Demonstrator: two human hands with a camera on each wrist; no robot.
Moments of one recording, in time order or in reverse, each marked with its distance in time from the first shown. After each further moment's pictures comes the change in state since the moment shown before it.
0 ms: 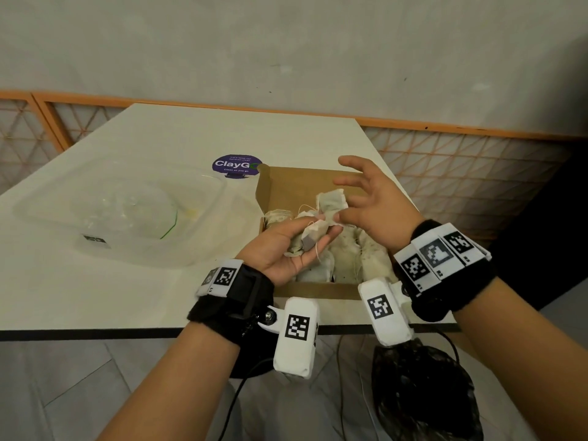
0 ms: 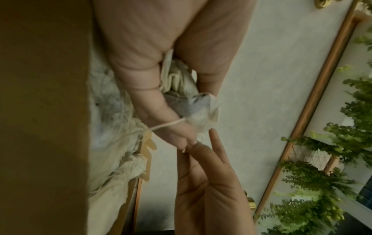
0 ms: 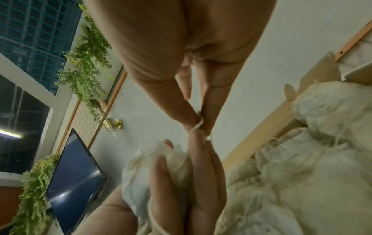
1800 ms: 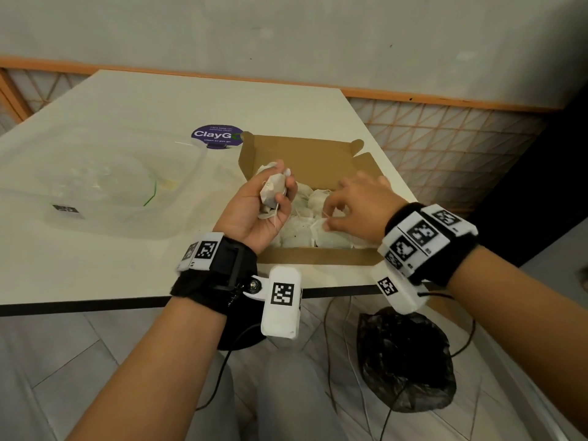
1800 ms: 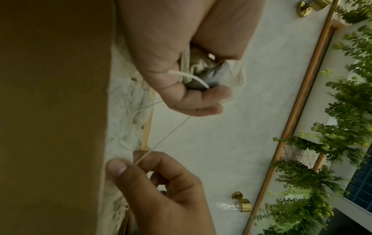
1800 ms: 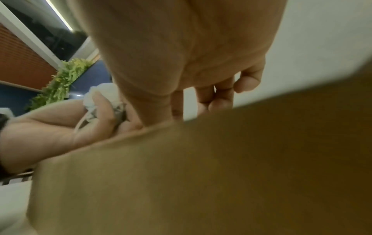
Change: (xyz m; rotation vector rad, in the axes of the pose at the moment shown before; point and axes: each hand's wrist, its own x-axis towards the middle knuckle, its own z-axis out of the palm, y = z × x) left_hand -0.001 0.001 -0.007 -0.181 -0.018 0.188; right_hand -0.020 0.015 -0.005 -1.291 -0.237 -0.018
